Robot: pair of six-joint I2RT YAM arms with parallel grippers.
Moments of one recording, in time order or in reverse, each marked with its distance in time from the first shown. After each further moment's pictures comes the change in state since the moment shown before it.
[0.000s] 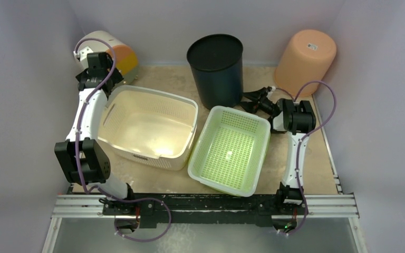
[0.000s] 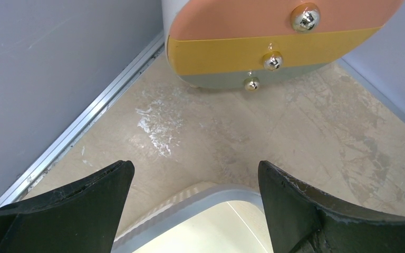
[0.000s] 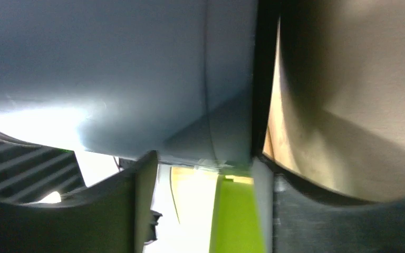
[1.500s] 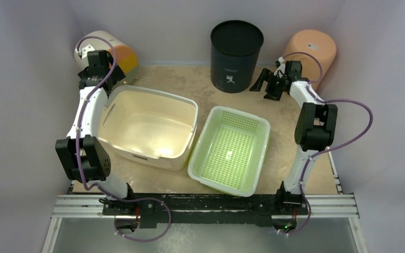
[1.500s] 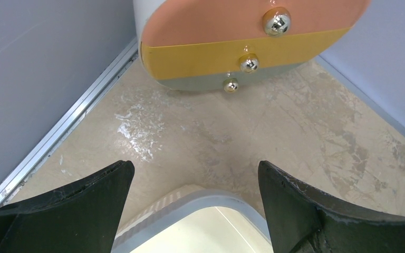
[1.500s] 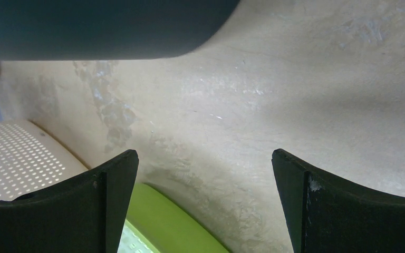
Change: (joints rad) left arm 0.000 0.031 0.024 0.027 0.069 0.000; right arm -0.014 -0.474 0.423 -1.926 0.504 -1.562
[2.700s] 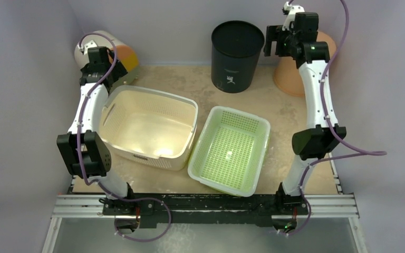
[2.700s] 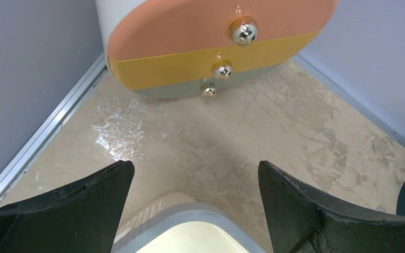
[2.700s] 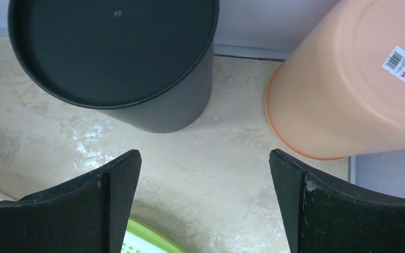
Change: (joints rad) left arm 0.000 0.048 0.053 0.024 0.071 0.009; right arm 0.140 -0.140 0.700 -0.462 0.470 -0.327
